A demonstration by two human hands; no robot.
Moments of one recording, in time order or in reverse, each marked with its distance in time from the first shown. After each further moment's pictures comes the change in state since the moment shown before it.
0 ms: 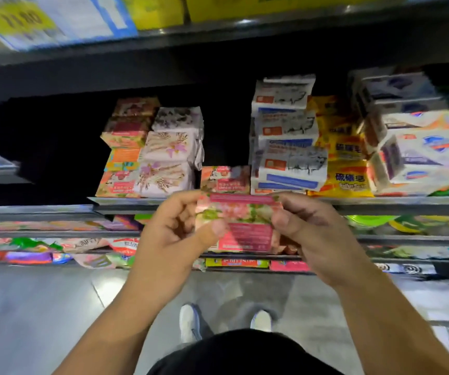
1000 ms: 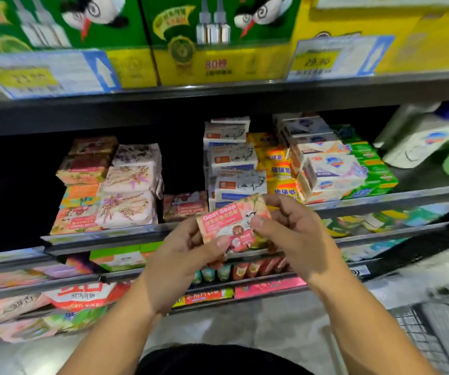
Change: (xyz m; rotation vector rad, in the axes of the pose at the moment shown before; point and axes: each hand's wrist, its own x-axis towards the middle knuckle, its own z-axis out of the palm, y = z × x) left_hand -0.003 0.013 0.029 -0.100 -0.334 -0.269; right_hand -0.040 -0.024 -0.002 -0.269 0.345 -0.102
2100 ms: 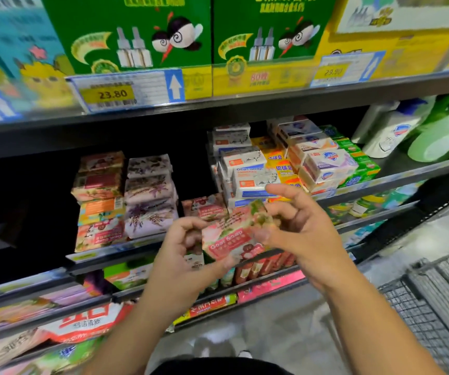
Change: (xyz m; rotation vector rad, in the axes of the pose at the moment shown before) left_hand -0.022 -0.011 -0.073 0.204 -0.006 0.311; right_hand -0.025 -0.014 0.068 0.203 0.128 -0.113
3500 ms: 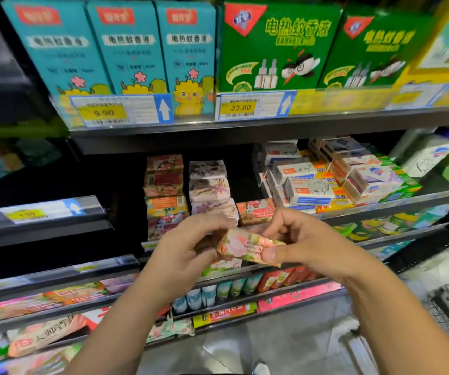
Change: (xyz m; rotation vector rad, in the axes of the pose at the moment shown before) left_hand -0.017 0.011 -0.123 0.364 -0.090 0.418; right_hand 0.008 -0.009 0.086 -0.377 -0.370 0.203
